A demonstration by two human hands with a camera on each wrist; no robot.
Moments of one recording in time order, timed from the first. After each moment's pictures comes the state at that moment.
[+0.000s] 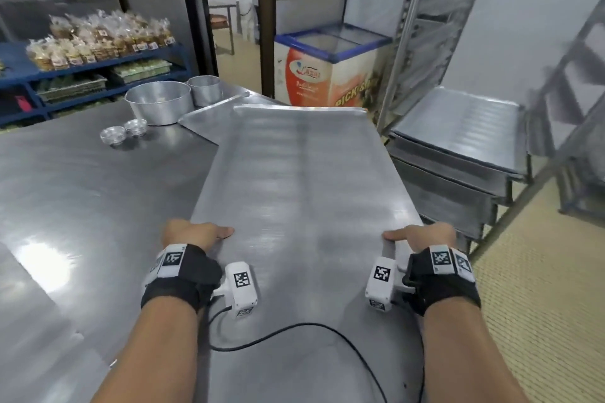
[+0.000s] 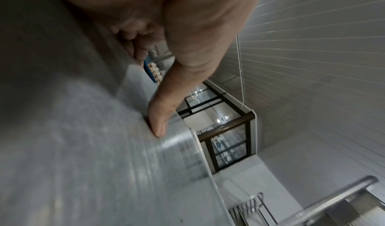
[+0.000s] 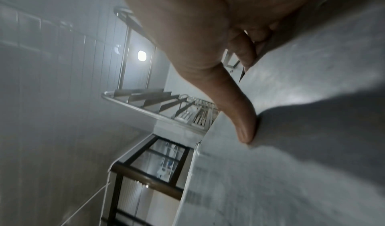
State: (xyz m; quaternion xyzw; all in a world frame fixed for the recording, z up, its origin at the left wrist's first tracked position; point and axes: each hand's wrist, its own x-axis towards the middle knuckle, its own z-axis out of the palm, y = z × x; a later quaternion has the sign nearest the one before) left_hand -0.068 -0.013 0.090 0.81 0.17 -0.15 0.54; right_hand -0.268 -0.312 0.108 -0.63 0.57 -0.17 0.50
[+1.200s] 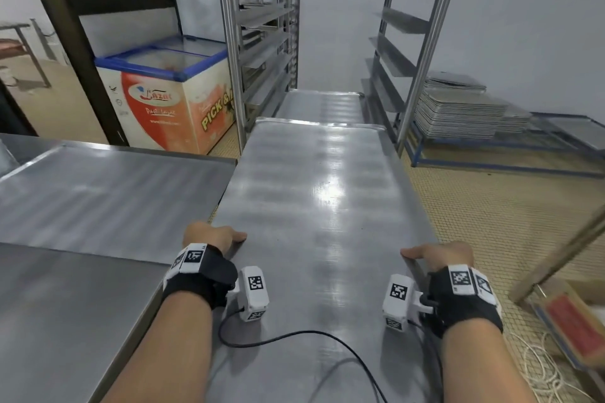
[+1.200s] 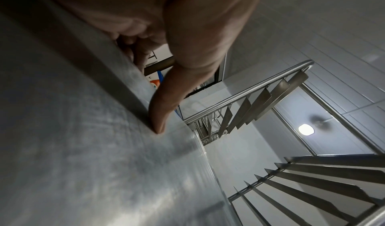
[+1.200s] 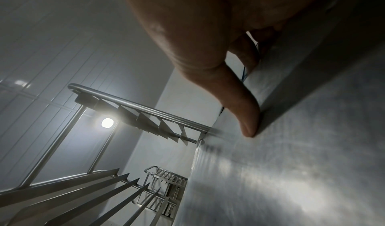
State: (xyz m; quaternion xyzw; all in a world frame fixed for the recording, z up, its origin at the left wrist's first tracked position) left_hand -0.035 -0.340 0.079 0.86 -0.11 -0.27 0.42; right_hand -0.378 -0.464 0.114 -0.36 0.71 -0.34 0.51
